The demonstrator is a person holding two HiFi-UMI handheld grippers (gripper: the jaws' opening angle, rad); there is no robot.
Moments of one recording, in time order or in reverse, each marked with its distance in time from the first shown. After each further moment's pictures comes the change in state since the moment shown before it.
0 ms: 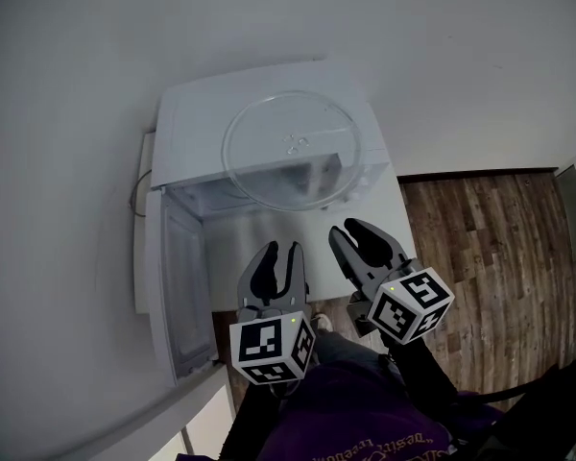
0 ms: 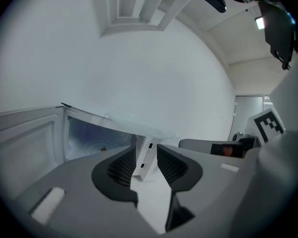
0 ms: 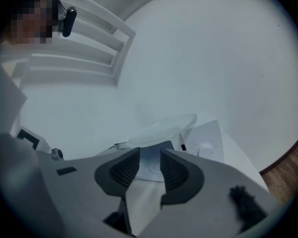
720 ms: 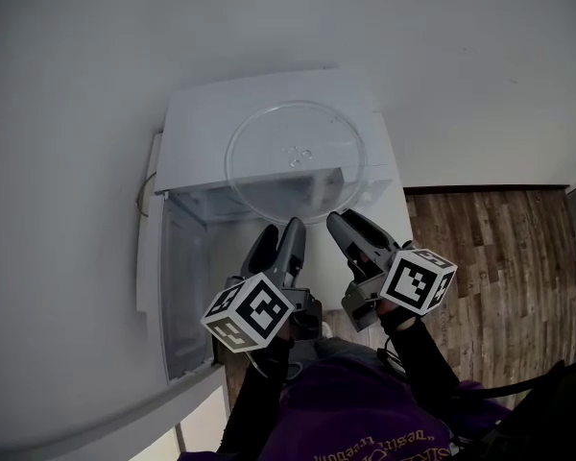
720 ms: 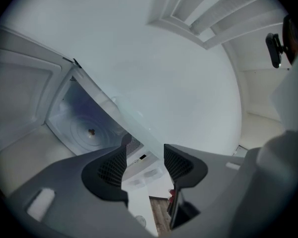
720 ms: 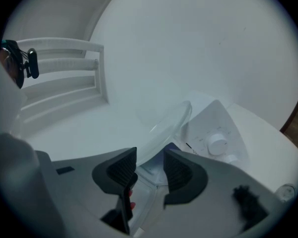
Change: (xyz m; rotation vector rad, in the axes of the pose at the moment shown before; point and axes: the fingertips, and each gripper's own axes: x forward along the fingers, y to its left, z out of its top) left arm 0.050 0.016 0.013 -0.517 -0.024 -0.058; right arm 0.034 -0.029 0.018 0.382 -0.010 0.156
